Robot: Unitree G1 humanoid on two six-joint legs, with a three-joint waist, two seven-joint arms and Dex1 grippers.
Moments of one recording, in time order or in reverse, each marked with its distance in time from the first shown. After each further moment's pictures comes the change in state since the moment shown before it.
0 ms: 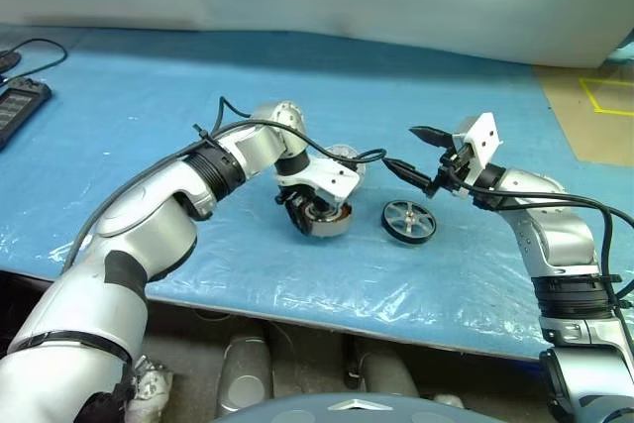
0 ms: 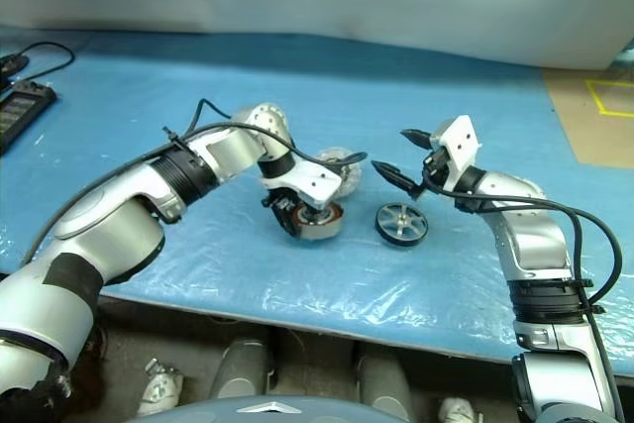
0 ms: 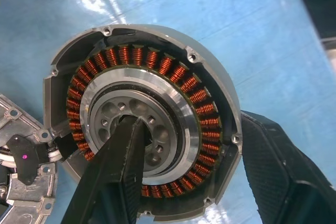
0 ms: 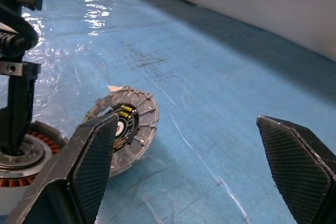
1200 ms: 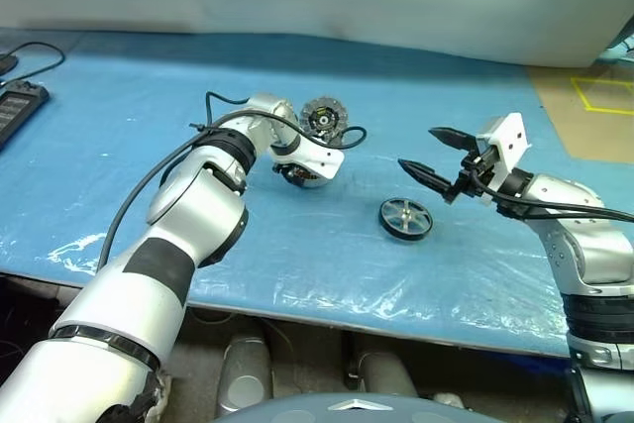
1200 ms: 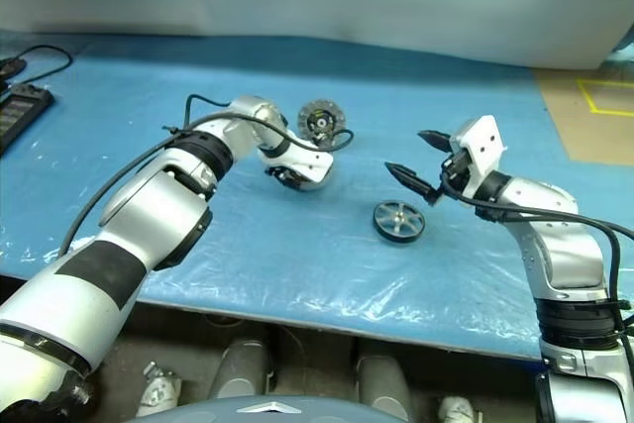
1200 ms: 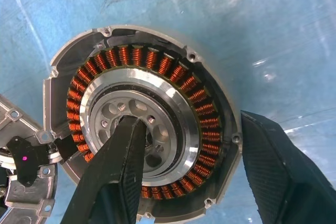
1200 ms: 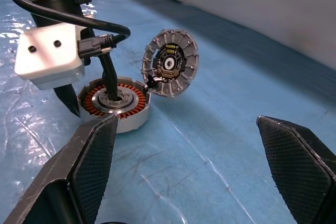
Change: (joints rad) left arm -0.139 -0.260 0.448 0.798 0.741 -0.559 0.420; right arm 0.088 -0.066 -0.070 -0.163 0.058 0.118 -0.046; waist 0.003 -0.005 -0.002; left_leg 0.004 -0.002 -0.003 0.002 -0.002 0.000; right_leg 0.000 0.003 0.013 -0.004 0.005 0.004
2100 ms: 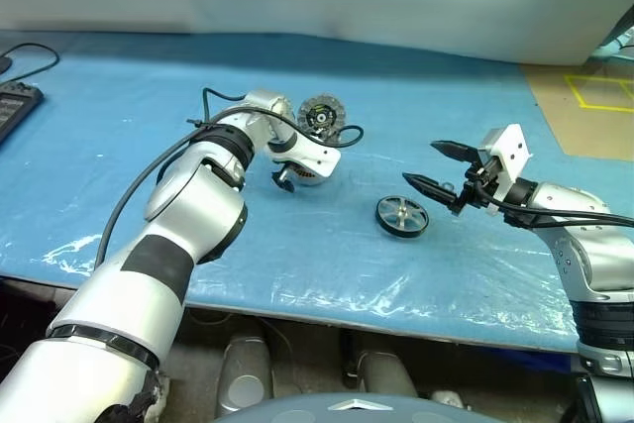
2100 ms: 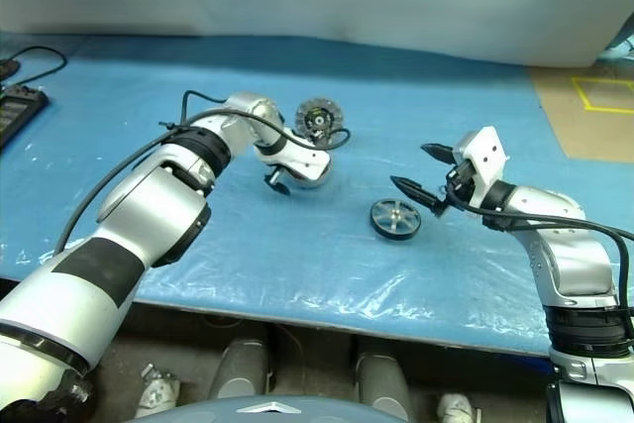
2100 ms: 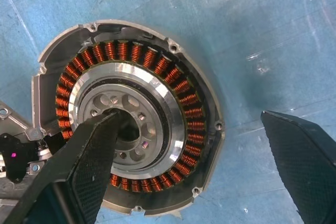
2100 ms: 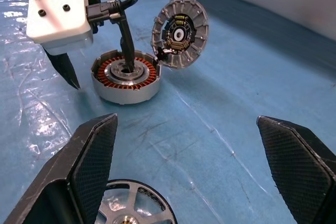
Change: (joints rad) left arm -0.008 0.010 -0.018 0.025 0.027 0.005 0.043; right arm 0.055 -0.045 -0.012 -0.026 0.012 0.024 0.043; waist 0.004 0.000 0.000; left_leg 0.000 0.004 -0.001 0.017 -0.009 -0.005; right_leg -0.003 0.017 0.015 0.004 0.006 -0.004
